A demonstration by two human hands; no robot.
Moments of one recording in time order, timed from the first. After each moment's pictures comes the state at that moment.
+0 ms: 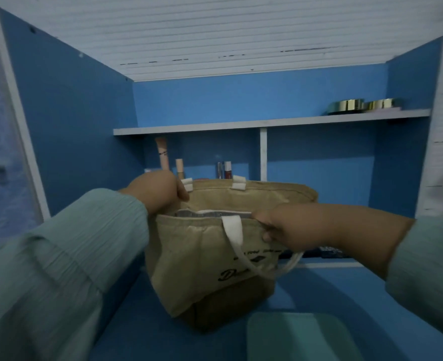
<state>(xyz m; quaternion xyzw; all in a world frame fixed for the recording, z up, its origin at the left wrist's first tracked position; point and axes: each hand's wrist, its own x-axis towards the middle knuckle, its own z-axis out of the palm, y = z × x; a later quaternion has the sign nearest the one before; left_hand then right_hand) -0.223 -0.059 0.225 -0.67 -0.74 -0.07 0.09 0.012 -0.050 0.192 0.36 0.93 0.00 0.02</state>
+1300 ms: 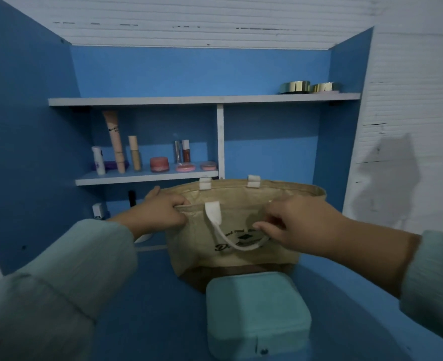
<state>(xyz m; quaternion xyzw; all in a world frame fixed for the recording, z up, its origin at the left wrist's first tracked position) -0.180 -0.041 0.142 -0.76 -0.63 -0.15 -0.05 0.070 -0.094 0.148 0.48 0.86 0.13 -0.12</state>
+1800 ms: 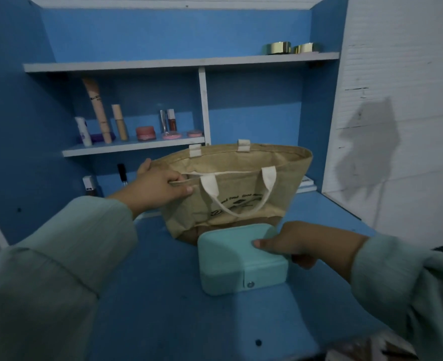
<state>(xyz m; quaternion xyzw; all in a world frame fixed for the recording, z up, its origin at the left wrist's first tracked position) -0.174 -0.062 0.110 -0.78 -0.60 -0.20 0.00 0.077 -0.128 0.065 0.71 0.62 -0.32 -0.06</state>
